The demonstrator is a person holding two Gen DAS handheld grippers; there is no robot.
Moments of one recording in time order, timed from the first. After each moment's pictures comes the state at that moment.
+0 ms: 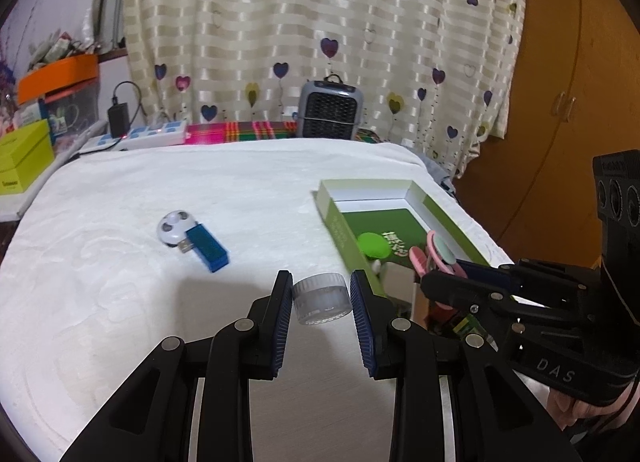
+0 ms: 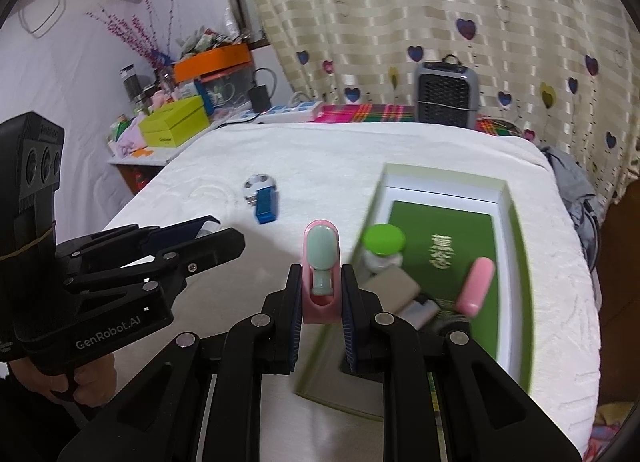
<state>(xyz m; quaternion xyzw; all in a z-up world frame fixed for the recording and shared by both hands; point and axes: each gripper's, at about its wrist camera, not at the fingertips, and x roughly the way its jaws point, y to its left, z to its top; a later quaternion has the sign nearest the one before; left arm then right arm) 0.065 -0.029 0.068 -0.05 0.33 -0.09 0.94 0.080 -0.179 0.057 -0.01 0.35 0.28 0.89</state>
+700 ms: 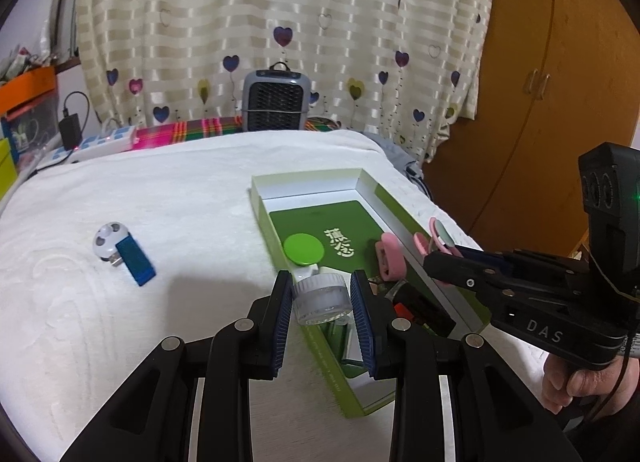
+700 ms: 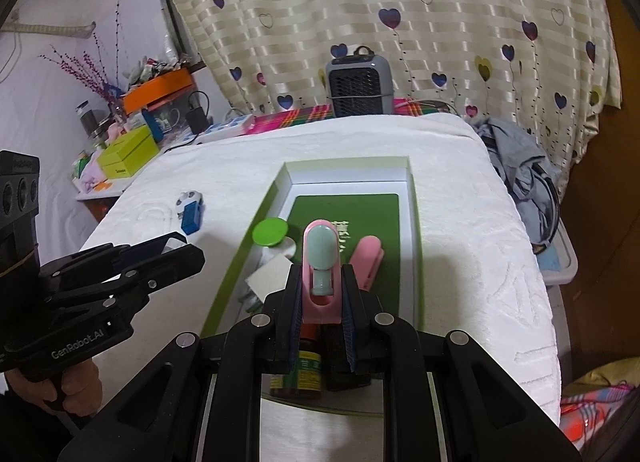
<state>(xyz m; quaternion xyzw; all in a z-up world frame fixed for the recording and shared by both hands) 0.082 -0.080 0.063 -0.03 0.34 -0.14 0.93 0.097 -0.250 0.049 0.04 0.36 0.21 0.91</state>
